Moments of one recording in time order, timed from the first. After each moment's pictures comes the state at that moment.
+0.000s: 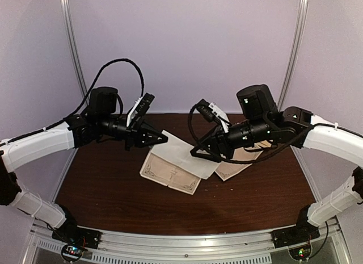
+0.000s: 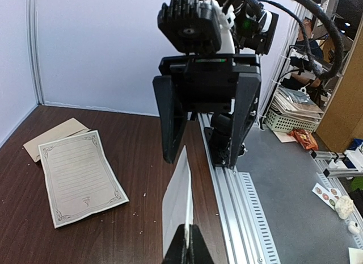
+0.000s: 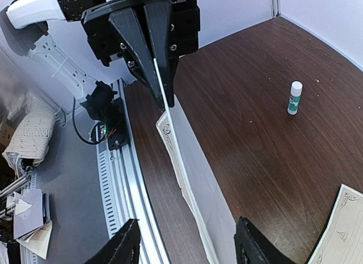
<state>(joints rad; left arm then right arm) -0.69 1.34 1.09 -0.09 1.00 0.10 0.96 1.33 1.30 -0.50 -0.38 0.15</state>
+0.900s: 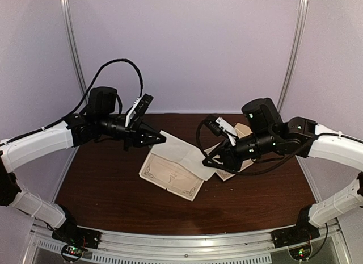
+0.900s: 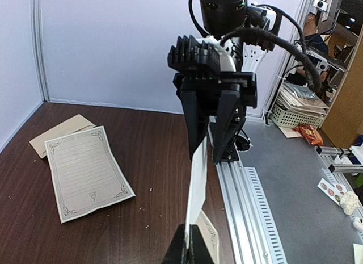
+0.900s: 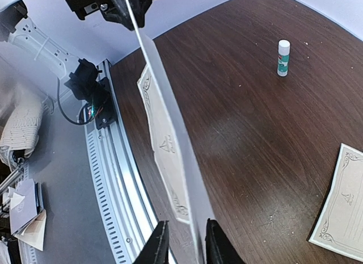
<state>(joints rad) -0.67 1.34 1.09 -0.14 0.99 0.16 0.97 1.25 1.16 -0.53 -0.33 0.17</state>
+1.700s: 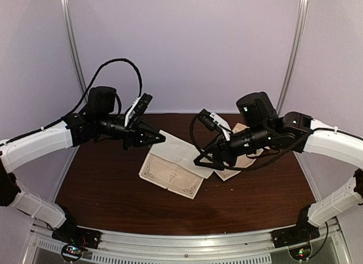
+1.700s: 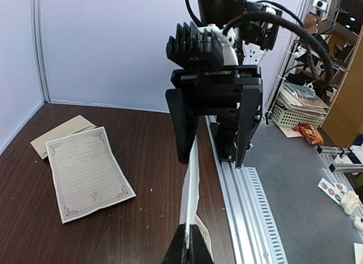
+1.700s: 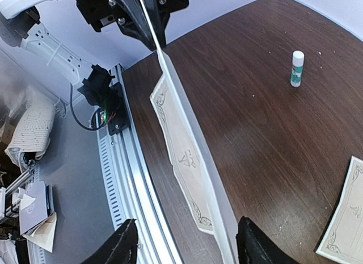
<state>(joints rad) -0.67 1.33 1.10 -0.14 0.99 0.16 0.97 1.28 1.21 -0.53 -0.38 0.18</state>
